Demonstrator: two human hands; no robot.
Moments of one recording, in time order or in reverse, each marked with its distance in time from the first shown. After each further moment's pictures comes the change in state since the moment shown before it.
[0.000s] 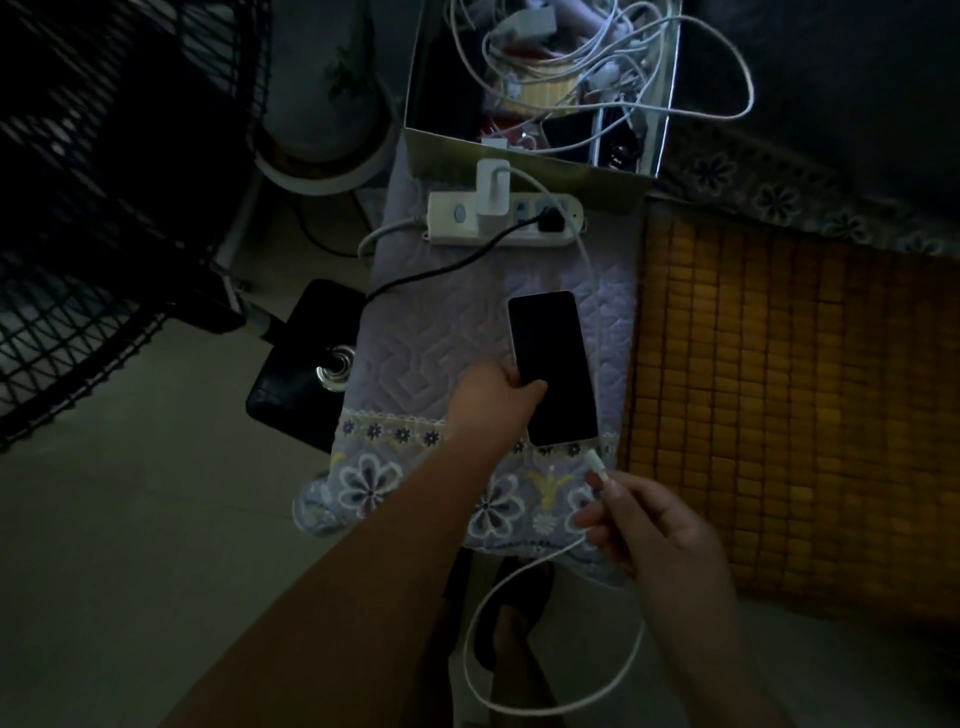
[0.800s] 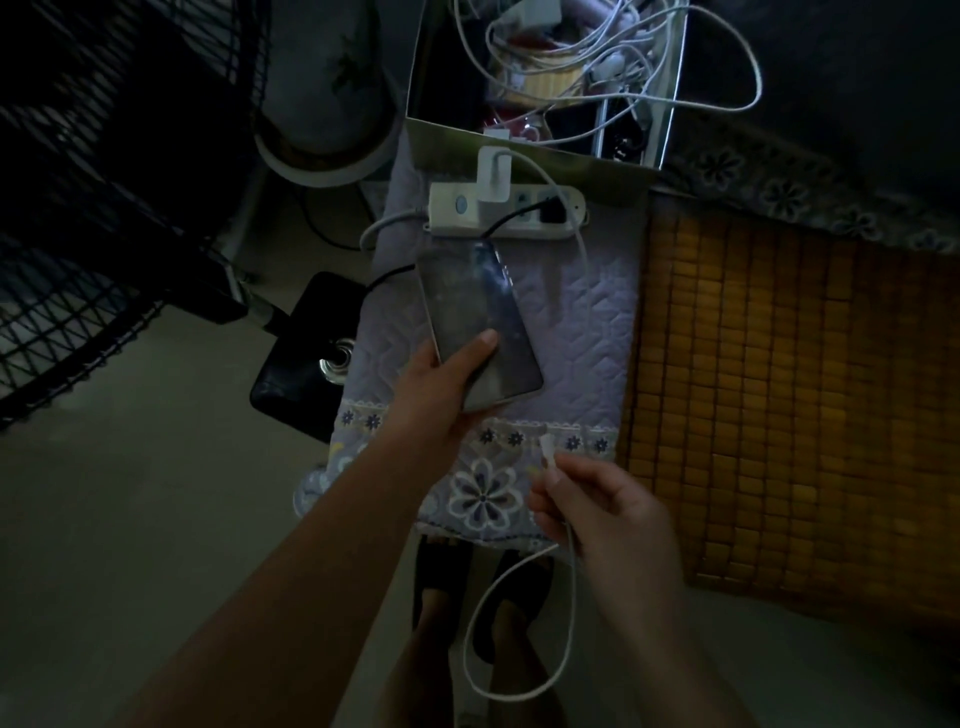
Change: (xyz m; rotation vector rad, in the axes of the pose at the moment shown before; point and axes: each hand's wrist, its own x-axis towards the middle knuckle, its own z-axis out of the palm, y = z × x) left_hand -0.018 -0.013 -0.037 -1.043 -0.082 -0.040; right_hand 0.002 -0.005 0.027 0.152 -0.019 0.147
